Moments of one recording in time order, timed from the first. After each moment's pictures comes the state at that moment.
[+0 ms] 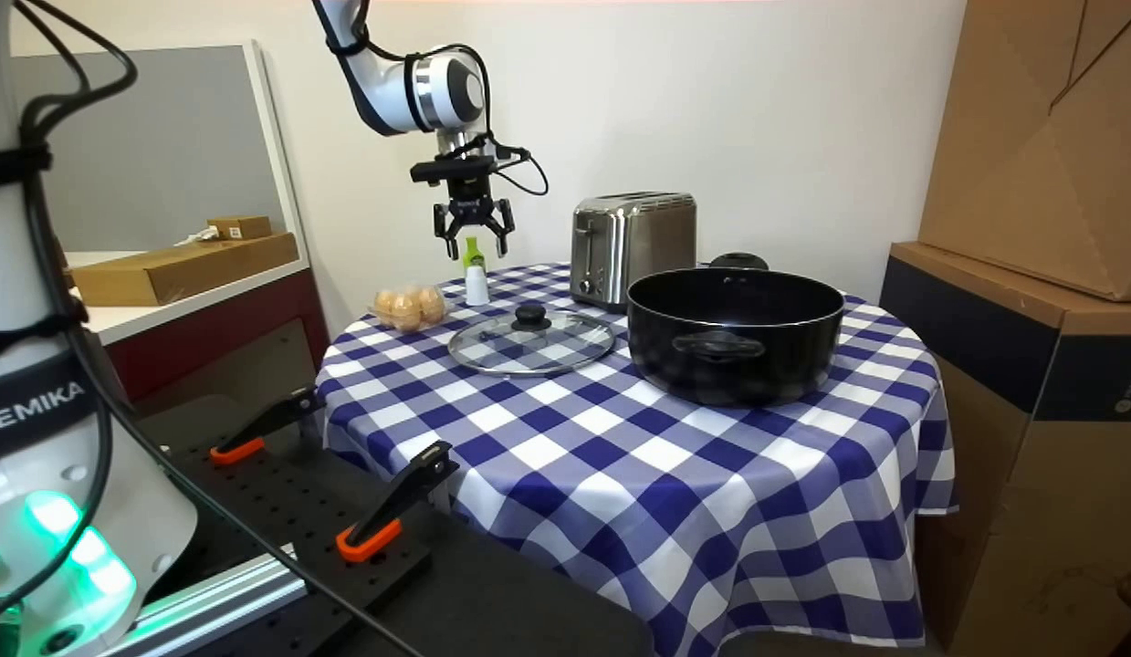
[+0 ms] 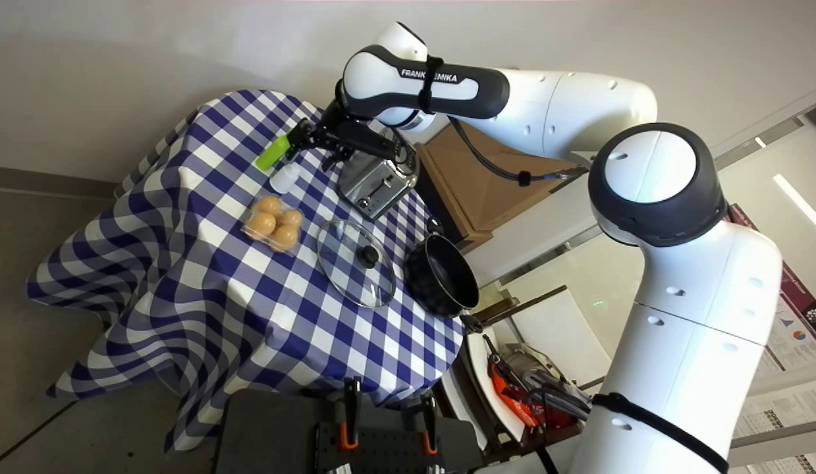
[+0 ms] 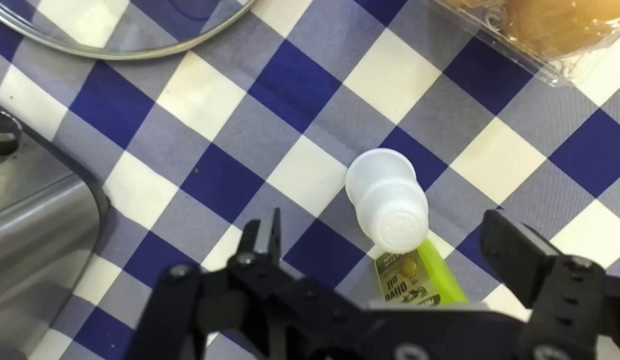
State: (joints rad) arm 0.29 0.74 0.11 -1.56 -0.19 2.24 0.08
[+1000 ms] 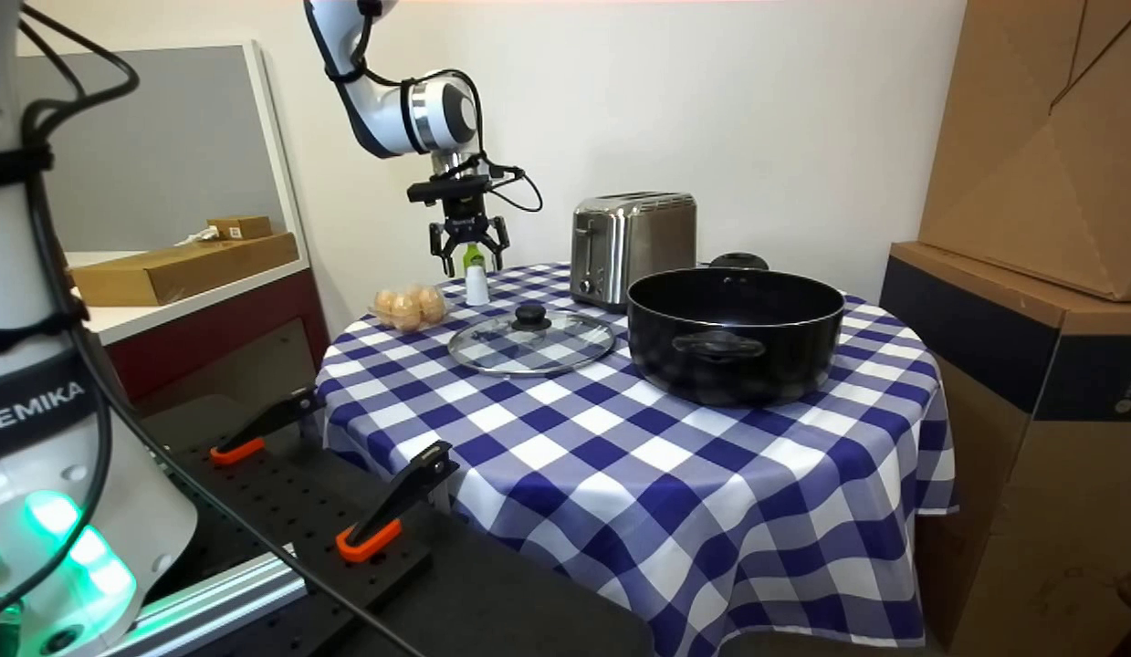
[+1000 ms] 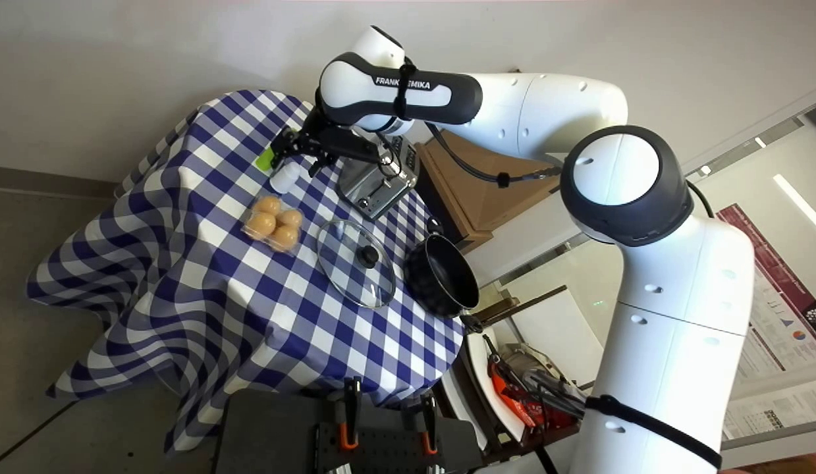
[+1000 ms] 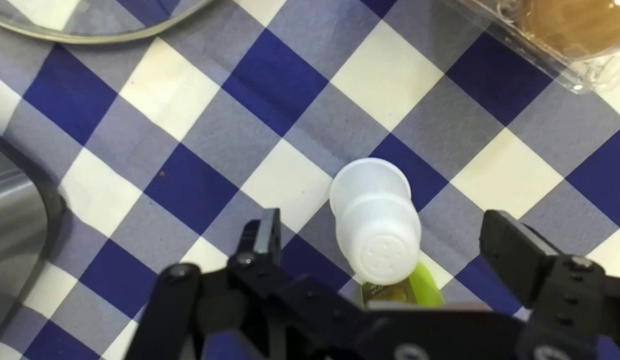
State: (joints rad) arm 0.34 0.82 0.08 -1.50 -0.21 2.24 0.08
